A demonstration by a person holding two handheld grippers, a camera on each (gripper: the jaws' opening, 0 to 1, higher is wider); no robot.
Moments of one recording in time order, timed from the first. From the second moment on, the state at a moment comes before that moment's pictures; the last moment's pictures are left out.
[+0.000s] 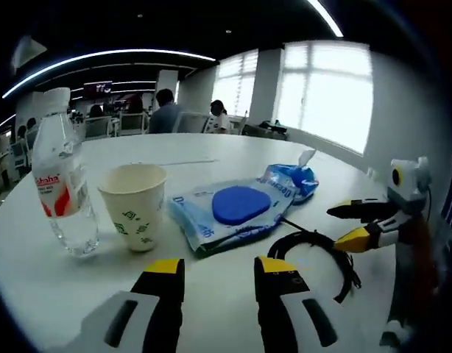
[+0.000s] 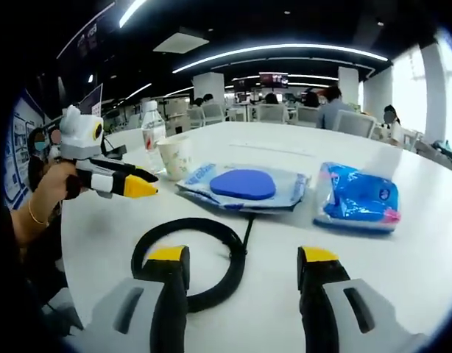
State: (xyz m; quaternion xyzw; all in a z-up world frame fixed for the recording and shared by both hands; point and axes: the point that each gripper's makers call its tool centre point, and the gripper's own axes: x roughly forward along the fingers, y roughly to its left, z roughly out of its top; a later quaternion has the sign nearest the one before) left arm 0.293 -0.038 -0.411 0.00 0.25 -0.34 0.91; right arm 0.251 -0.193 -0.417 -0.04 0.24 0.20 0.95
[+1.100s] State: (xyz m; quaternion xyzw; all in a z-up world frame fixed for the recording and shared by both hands) left arm 0.256 -0.087 -0.444 0.17 0.32 -0.39 0.85; right arm 0.256 -0.192 -0.445 -0.05 0.29 0.14 0.94
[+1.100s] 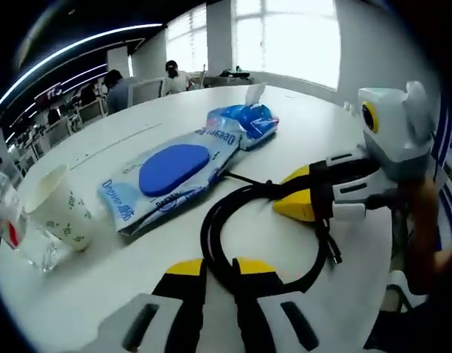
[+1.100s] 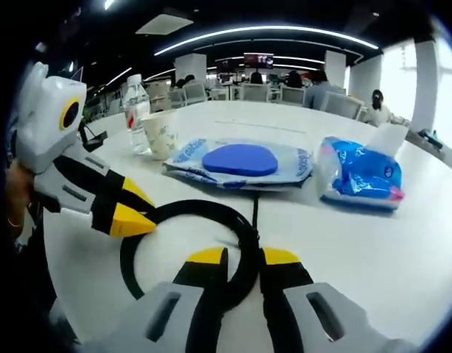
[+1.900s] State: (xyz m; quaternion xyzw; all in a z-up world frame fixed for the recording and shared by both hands) left arm 0.242 -0.104 -0.437 0.08 0.34 -0.41 0.85; right arm 0.218 -0.205 -0.430 0.01 0.28 0.06 0.96
